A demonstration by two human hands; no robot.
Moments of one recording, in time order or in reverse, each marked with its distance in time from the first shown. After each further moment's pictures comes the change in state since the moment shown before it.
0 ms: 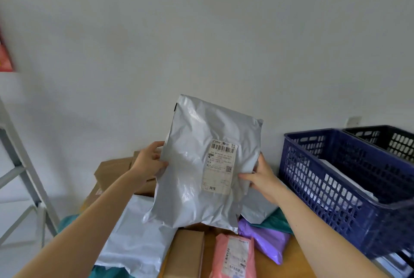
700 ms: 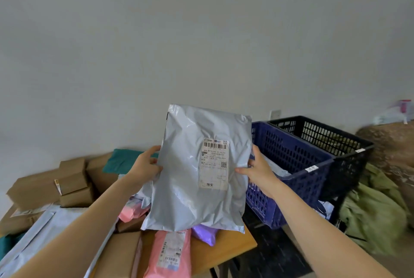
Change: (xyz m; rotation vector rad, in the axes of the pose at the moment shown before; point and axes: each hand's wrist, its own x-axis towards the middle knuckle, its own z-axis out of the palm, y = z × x) left_hand -0.034 0.043 0.176 0.064 -0.225 0.059; right_hand -0.113 -0.020 -0.172 -0.114 0.241 -0.026
